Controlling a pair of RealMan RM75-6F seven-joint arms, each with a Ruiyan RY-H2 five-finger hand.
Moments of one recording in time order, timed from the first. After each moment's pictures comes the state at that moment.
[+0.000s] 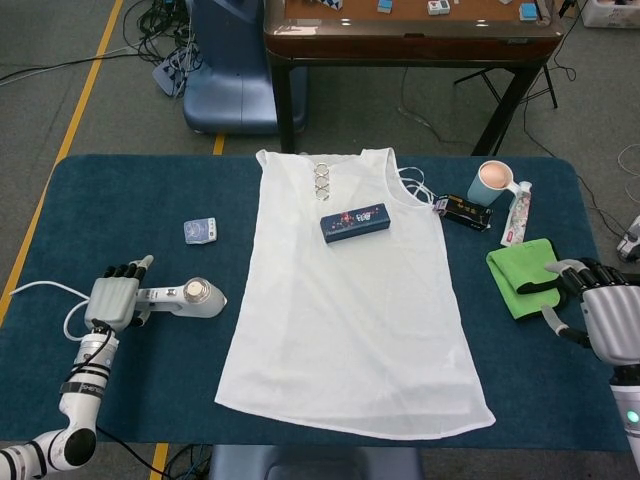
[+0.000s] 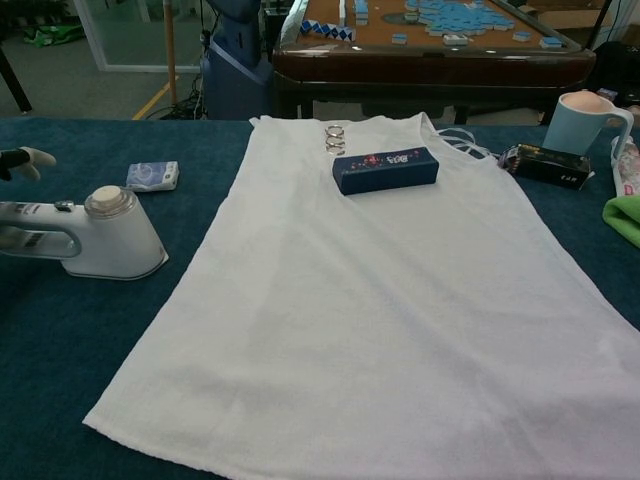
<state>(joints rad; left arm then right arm) -0.50 -1.40 -0.19 -1.47 0.99 1.09 0.56 0.15 -0.95 0.14 -1.72 -1.50 1.47 -0.06</state>
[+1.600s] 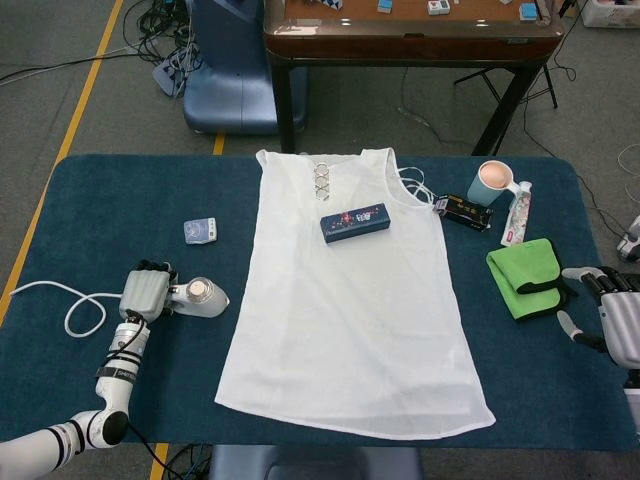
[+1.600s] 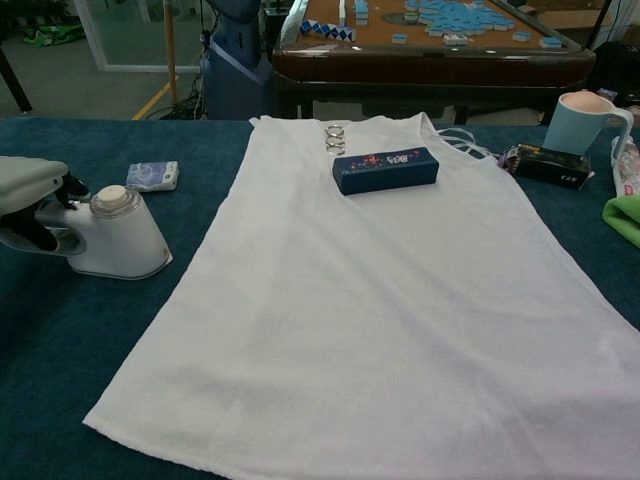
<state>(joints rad) -0.59 -1.58 -0.17 -1.25 1.03 1.07 0.46 0.13 -0.96 0.12 -1.67 -1.43 1.44 0.01</state>
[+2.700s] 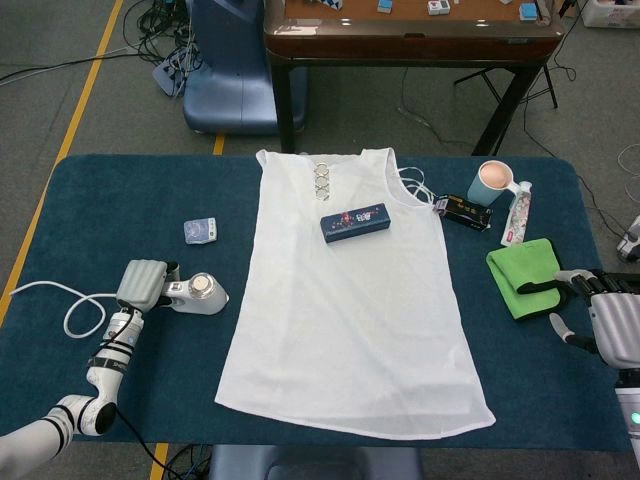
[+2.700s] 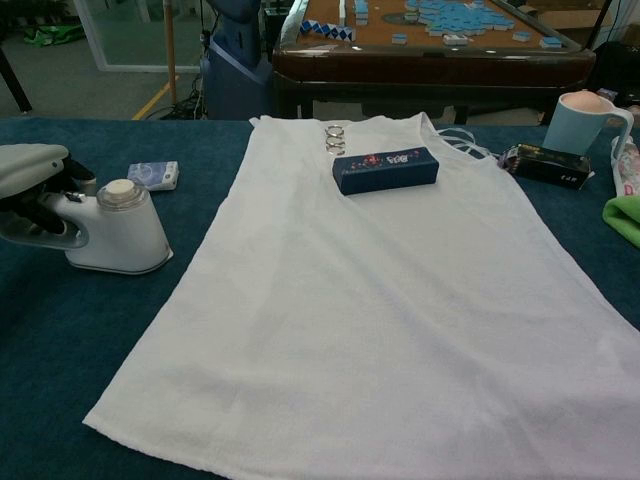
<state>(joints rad) -0.61 -1.62 -0.16 -0.99 1.26 1.03 0.01 0.14 -0.96 0.12 -1.71 -1.41 1.41 -0.04</state>
